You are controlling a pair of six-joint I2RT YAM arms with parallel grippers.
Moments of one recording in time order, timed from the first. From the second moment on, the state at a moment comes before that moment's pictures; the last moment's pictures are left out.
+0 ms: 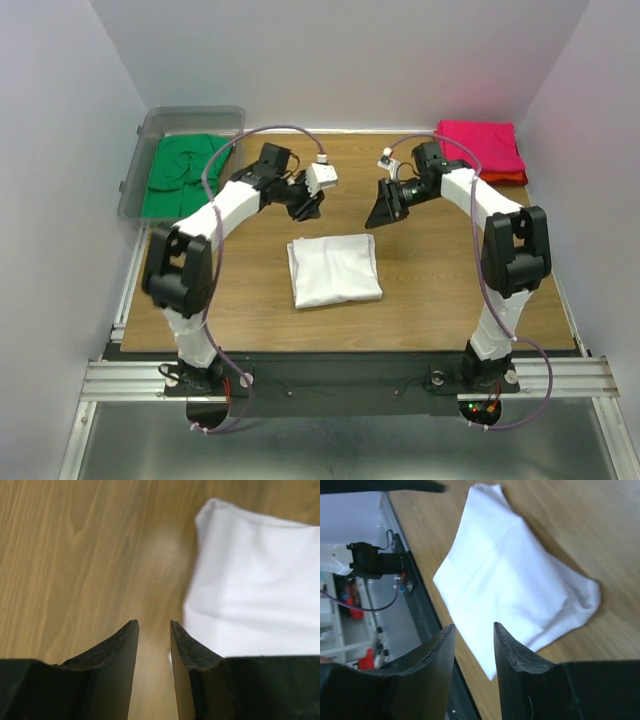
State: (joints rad) left arm -0.42 1.84 1.43 -0.47 0.61 0.69; right arm 0.22 1.92 1.52 -0.77 -1.02 -0.08
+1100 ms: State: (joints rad) left arm -0.24 1.97 1.28 -0.11 0.81 -0.06; right arm 0.18 2.15 1.63 -0.45 -0.79 0.19
